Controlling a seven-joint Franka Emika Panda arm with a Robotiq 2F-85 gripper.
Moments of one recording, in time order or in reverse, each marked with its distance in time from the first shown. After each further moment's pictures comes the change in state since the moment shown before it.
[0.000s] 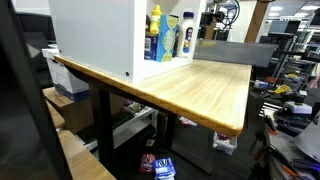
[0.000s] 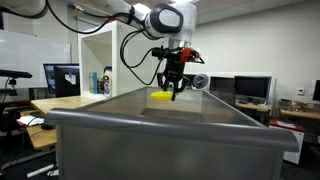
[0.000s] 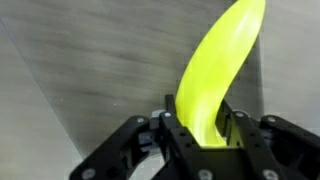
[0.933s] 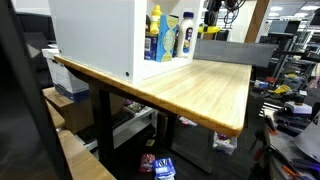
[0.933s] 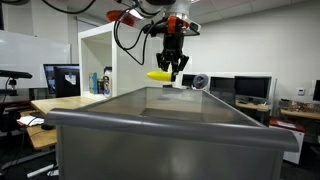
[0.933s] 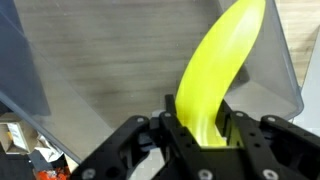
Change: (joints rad) arm -0.012 -0.141 -0.014 -0.026 0.009 -0.022 0.246
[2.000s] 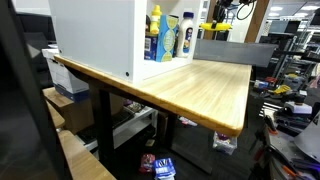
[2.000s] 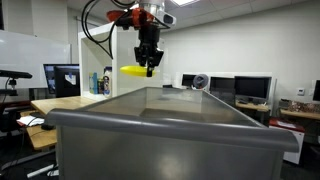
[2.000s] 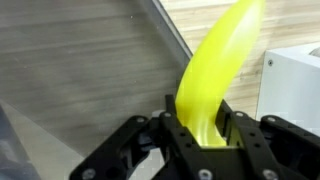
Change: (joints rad) arm 0.068 -0.310 -0.011 -0.379 -0.001 0.085 0.089
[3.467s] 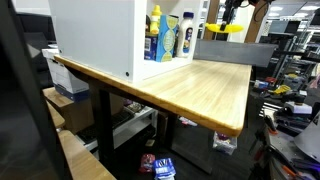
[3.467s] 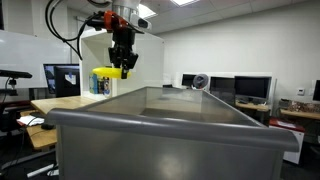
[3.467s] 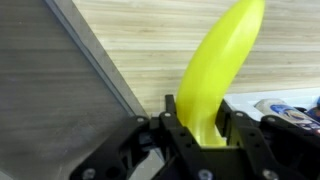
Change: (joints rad) arm 0.114 -0.236 -0.038 -0.279 -0.013 0.021 -0.075
